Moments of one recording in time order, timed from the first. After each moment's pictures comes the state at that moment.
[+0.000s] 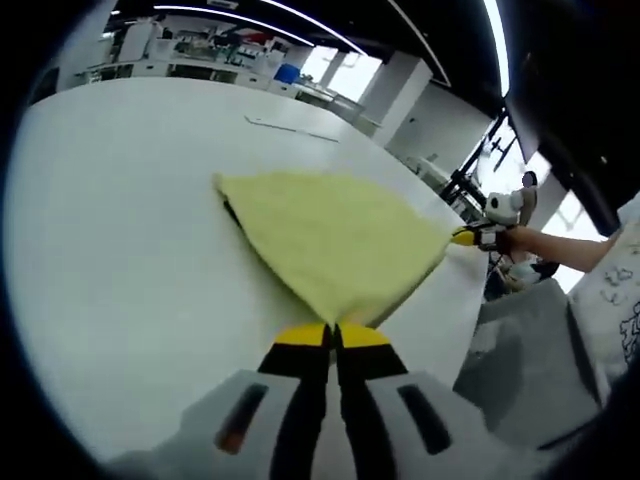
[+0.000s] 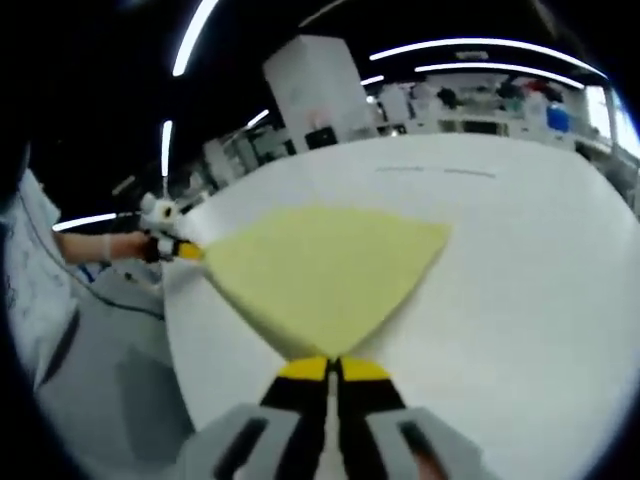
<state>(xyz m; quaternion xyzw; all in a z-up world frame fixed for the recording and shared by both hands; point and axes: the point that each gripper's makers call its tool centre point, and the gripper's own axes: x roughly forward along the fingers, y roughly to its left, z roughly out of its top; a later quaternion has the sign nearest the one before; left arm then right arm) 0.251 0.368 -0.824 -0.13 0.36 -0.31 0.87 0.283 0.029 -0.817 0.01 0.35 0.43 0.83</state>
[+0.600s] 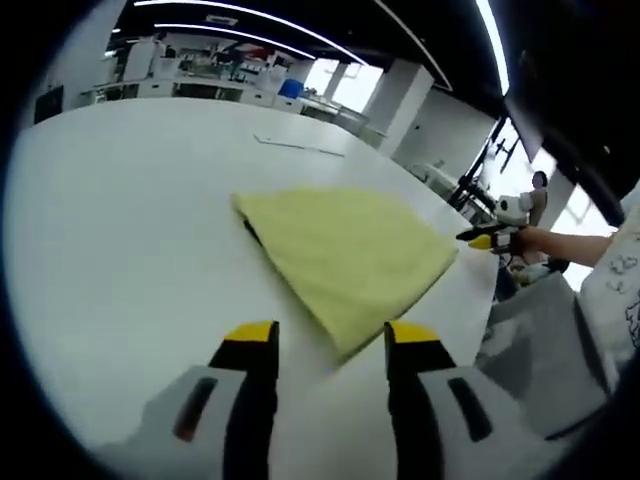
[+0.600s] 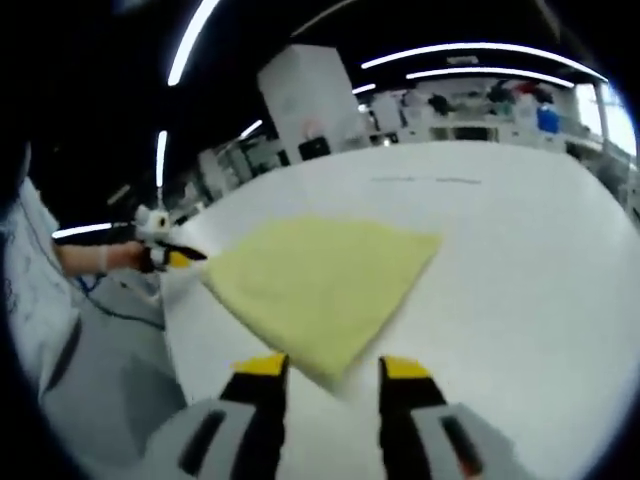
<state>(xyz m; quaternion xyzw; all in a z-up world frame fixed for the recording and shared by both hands) 0.249 0.385 -0.803 -0.11 0.32 -0.29 0.89 0.283 0.019 -0.799 0.02 0.32 0.41 0.85</state>
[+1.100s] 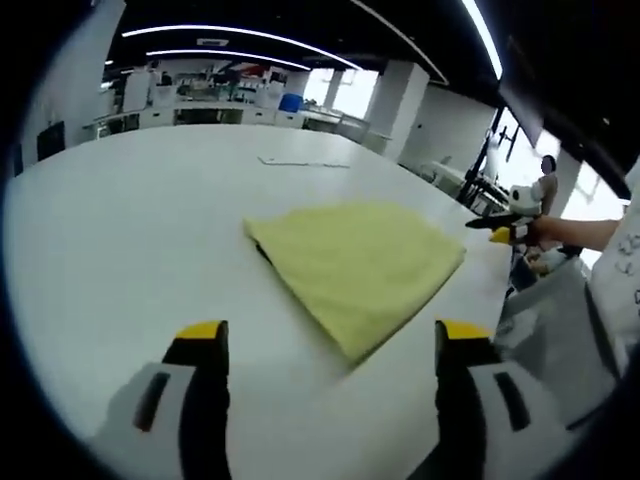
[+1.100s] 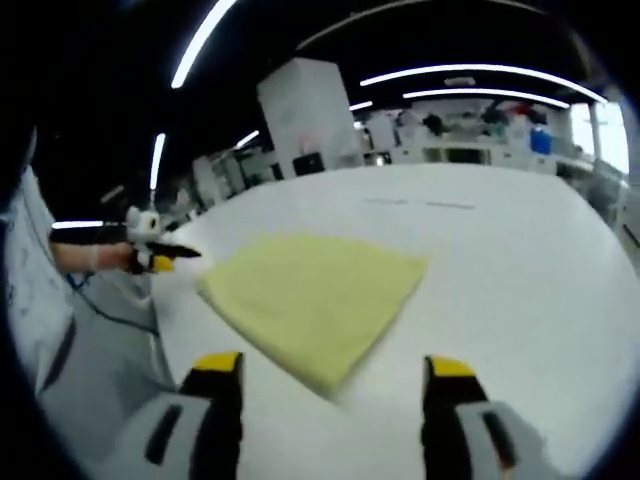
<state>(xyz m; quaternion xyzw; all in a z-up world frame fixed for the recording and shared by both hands) 0.248 0.388 -0.791 -0.06 0.30 -0.27 0.91 0.283 0.013 -0.786 0.01 0.30 0.39 0.87</state>
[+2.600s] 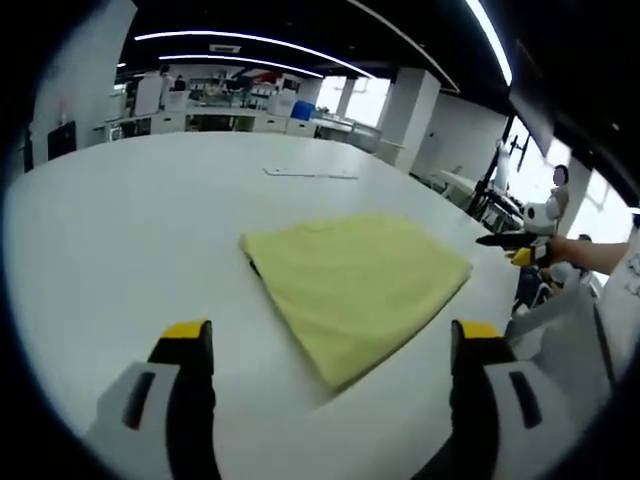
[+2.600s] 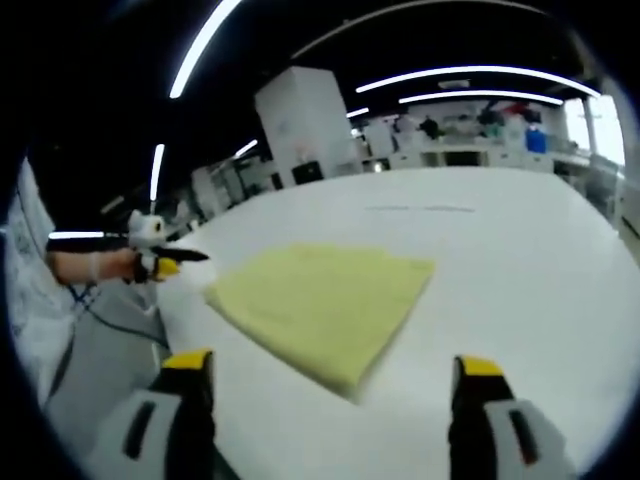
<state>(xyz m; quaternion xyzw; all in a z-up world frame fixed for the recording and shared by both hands) 0.264 0.376 -0.776 -0.07 0.29 -0.25 0.92 0.282 0.010 -0.783 0.03 0.28 0.39 0.87</state>
